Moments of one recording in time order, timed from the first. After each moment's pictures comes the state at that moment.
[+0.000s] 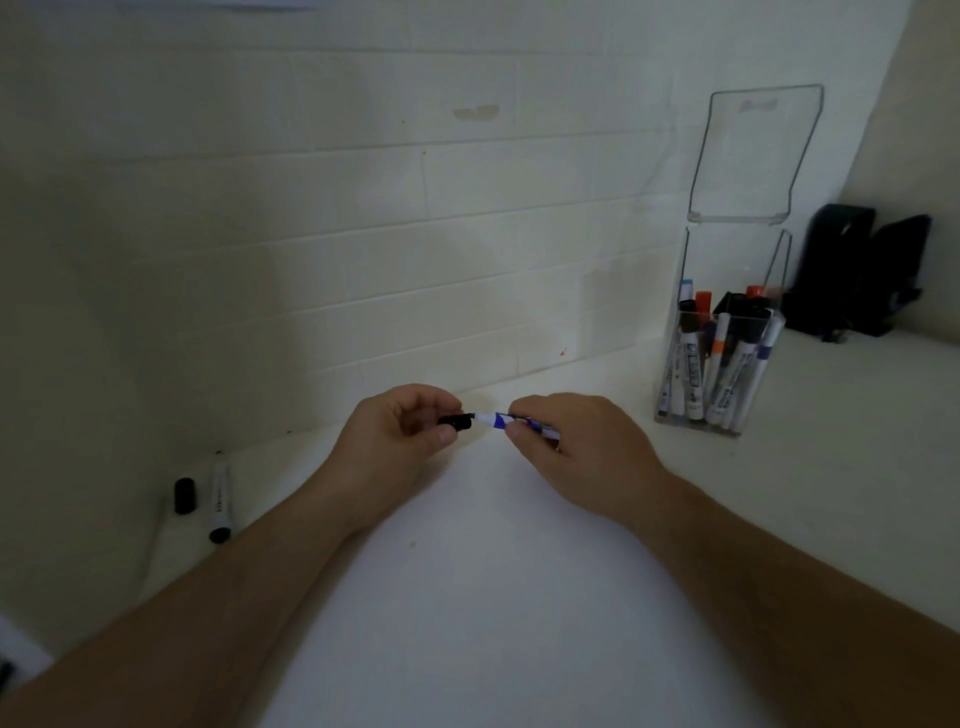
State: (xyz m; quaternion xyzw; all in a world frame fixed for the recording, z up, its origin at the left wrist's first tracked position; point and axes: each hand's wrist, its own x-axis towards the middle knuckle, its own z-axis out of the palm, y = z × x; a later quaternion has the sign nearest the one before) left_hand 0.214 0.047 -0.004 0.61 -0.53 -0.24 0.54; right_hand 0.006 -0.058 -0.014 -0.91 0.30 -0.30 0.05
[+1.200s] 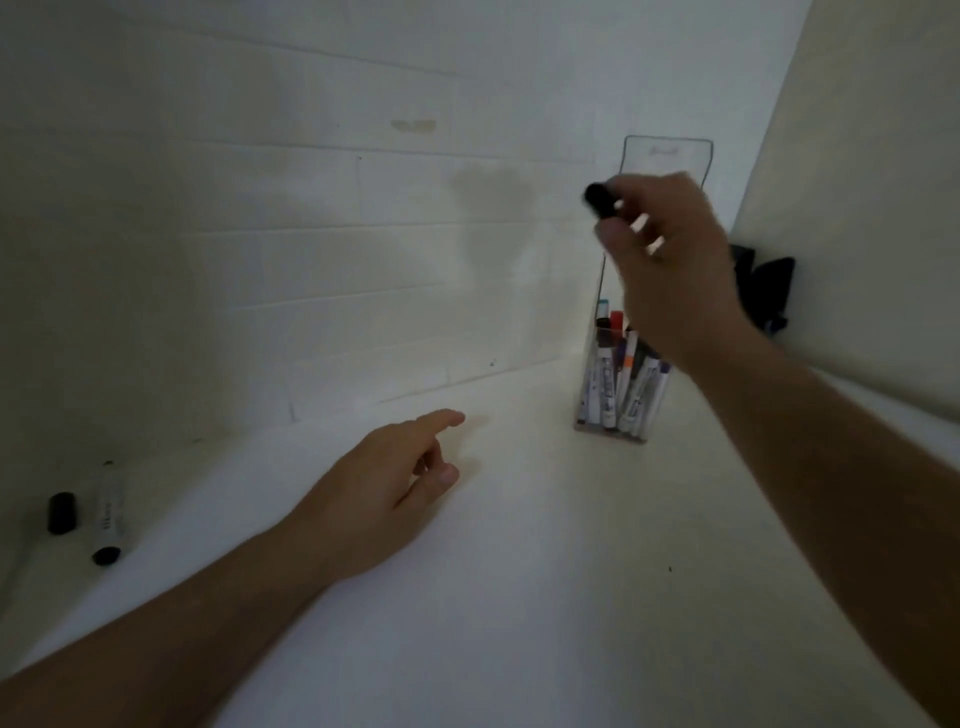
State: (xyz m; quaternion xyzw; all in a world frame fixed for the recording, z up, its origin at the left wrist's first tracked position) left_hand 0.167 0.050 -0.015 0.58 -0.75 -0.04 0.33; right_hand -0.073 -0.083 0.135 -0.76 0.31 -0.57 0.05
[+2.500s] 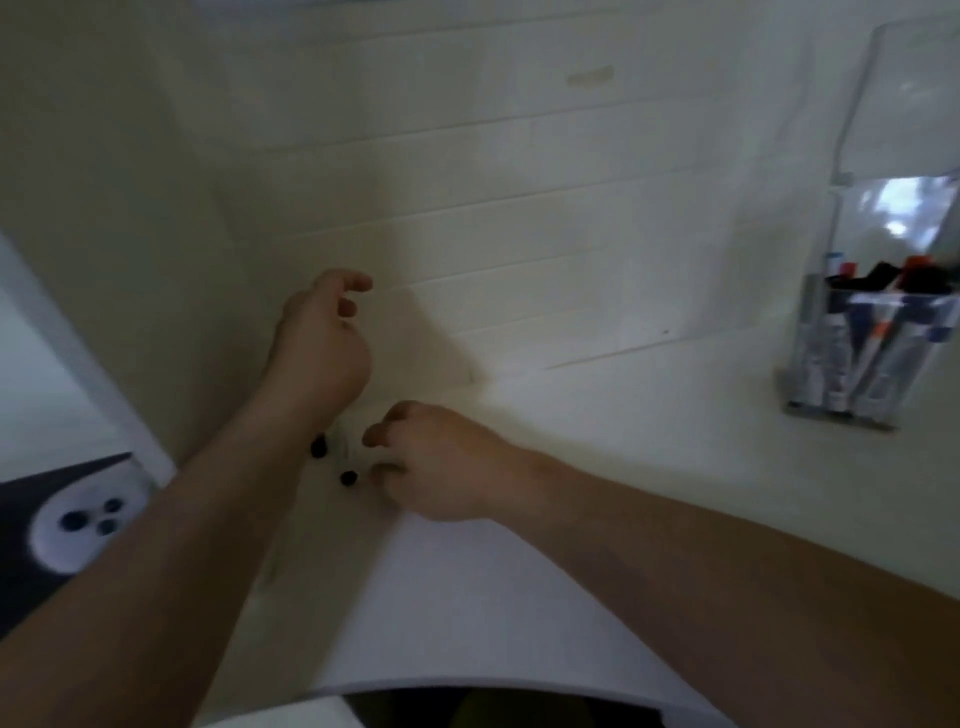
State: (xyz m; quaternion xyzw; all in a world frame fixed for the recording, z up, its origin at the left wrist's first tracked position) left_hand 0.302 0.108 0.069 0.78 -0.41 0.08 0.46; right_hand 0.172 0.049 -0.001 -0.97 0.07 -0.14 0.16
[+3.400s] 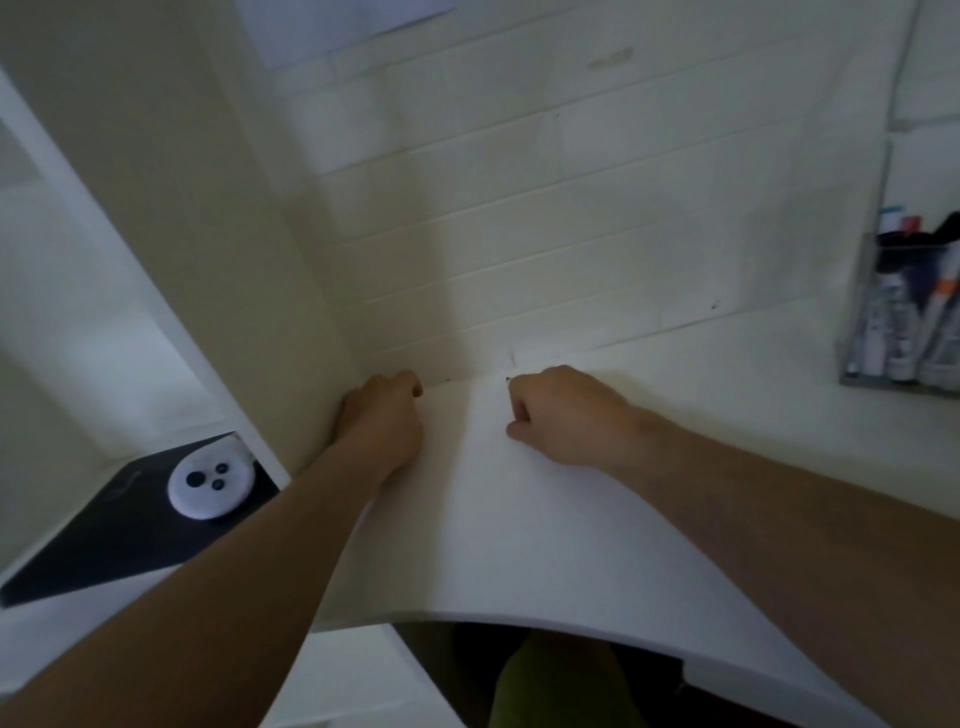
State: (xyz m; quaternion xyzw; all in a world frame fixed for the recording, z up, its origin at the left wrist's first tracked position) left_hand 0.293 0.137 0.013 0.92 -0.38 0.09 0.05; right_hand 0.114 0.001 0.000 -0.96 0.21 -0.15 0.11
